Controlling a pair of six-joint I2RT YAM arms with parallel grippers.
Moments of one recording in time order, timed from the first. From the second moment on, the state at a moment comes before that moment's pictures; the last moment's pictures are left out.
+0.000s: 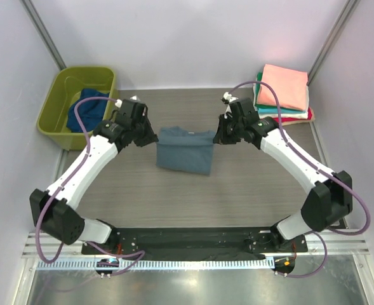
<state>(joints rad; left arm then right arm) -0.45 1.37 1.32 -0.77 -0.06 -0.77 0.47 1.46 1.29 -0.62 -0.12 0.39</state>
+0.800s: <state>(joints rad) -0.29 2.00 1.85 -0.79 0.11 -0.70 0.36 1.83 1.55 -0.59 -0.16 0.35</state>
